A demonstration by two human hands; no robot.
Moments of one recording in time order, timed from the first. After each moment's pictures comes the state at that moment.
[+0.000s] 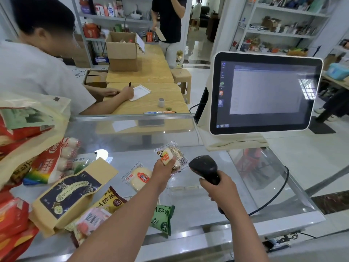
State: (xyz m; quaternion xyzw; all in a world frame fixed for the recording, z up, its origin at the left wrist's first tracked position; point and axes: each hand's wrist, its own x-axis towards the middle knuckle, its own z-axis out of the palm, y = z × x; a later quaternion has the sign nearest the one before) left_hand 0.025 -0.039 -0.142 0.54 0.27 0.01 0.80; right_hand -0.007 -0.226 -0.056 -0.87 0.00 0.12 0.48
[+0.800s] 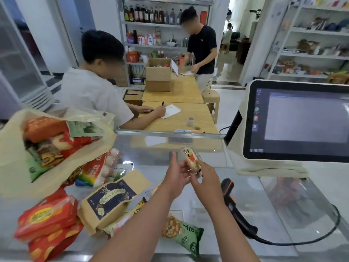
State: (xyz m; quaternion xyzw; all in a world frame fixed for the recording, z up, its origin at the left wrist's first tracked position) left_hand 0.001 0.006 -0.065 0.39 0.25 0.01 0.89; right_hand 0.014 -0.109 -0.065 -0.89 -0.24 -0.01 0.40
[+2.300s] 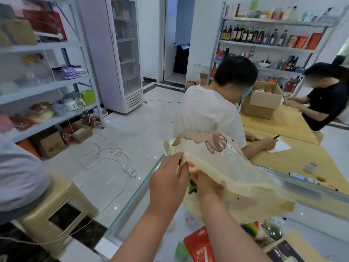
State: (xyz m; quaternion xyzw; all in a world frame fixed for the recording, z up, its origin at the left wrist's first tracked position) left_hand -0.294 0.392 0.015 0.78 0.32 0.50 0.20; right_hand -0.175 0.371 -0.041 -0.67 0.05 0.31 0.67
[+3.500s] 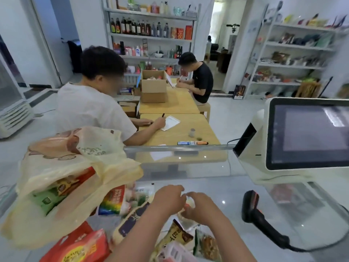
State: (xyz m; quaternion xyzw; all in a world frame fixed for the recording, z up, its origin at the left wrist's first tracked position) left_hand -0.060 0.124 -0.057 0.97 0.09 -0.10 0.20; right_hand -0.028 -0.005 -0.062 -0.94 -0.21 0.22 0.15
